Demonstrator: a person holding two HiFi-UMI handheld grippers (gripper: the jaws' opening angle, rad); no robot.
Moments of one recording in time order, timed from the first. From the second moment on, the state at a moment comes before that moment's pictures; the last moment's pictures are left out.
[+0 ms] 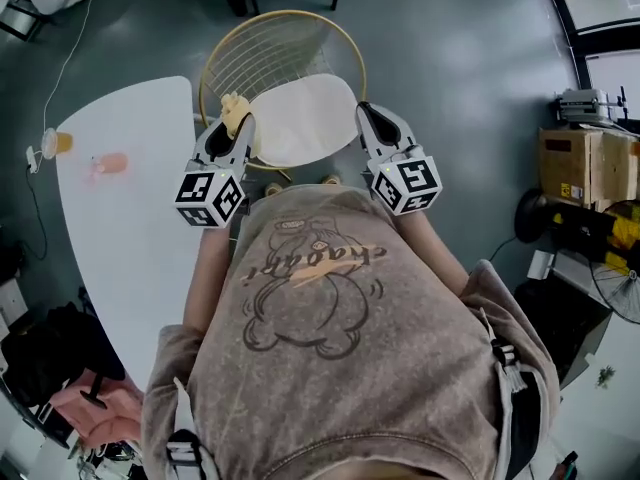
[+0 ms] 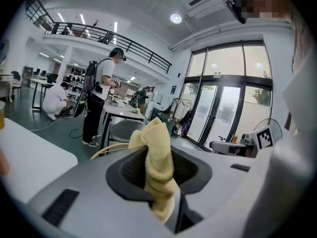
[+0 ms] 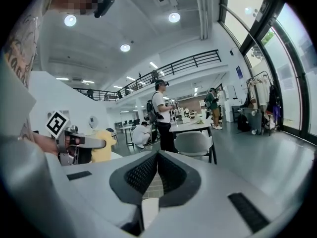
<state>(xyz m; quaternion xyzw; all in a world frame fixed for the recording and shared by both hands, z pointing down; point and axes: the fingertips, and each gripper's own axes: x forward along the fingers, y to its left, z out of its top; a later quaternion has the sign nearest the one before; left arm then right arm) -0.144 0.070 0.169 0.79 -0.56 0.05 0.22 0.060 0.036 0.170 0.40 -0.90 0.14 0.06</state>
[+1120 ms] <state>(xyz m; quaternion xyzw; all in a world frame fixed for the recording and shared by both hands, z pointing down) -0.168 0.081 0.169 0.79 -0.60 0.01 0.14 0.037 0.042 0.160 0.42 -0.90 0.10 0.04</state>
